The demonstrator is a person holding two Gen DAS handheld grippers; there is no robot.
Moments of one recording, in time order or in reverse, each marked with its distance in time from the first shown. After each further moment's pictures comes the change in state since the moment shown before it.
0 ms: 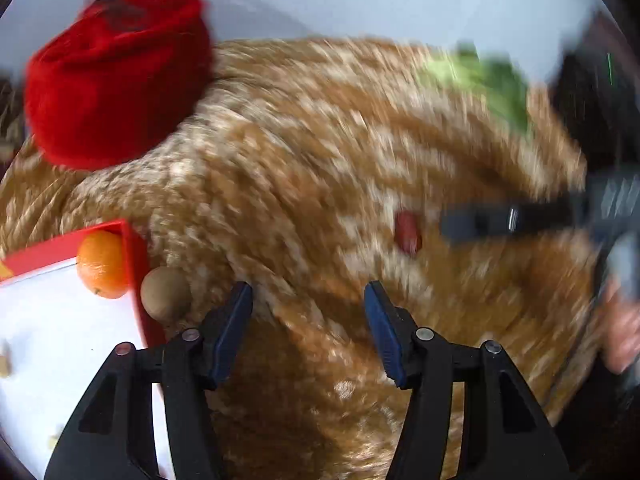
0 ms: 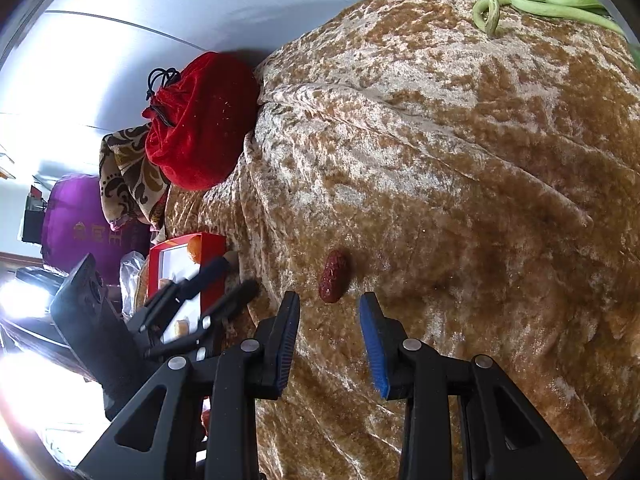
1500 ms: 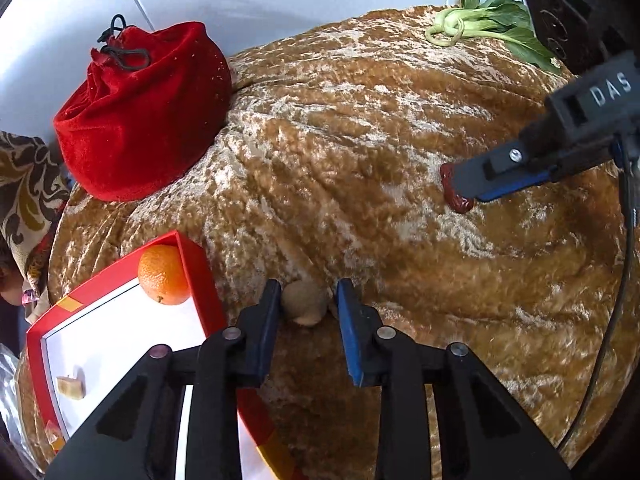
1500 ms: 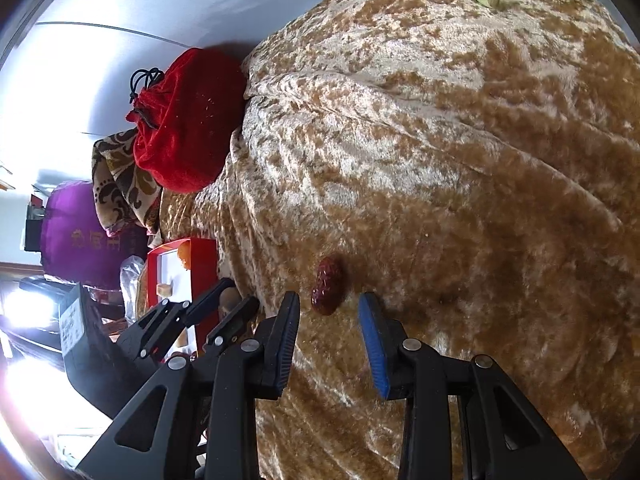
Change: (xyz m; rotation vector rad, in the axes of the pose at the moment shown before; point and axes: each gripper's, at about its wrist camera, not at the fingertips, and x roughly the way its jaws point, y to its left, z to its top) left arm 0.001 -0.003 0.000 0.114 0.007 0.211; right arm 0.018 -0.010 0.010 0.049 0.036 0.035
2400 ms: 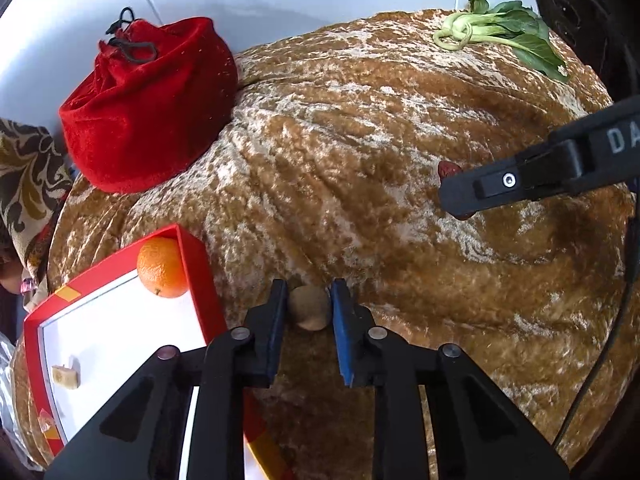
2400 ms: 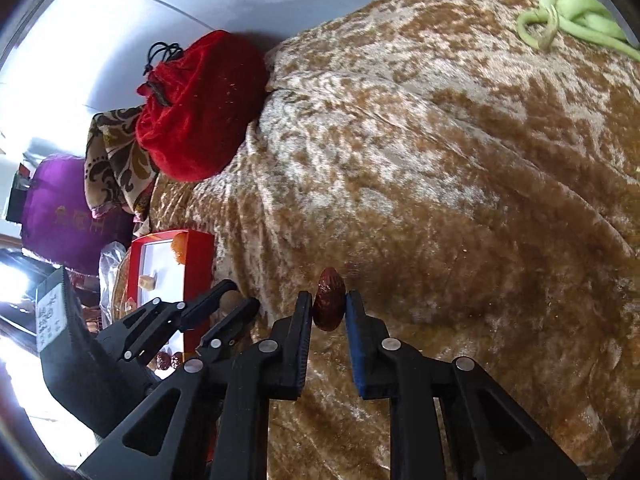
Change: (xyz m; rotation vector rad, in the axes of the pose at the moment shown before) left arm -0.001 0.001 -0.006 -0.042 -0.001 0.012; right arm 0.008 0.037 -0.010 -0.126 -0.049 -0.090
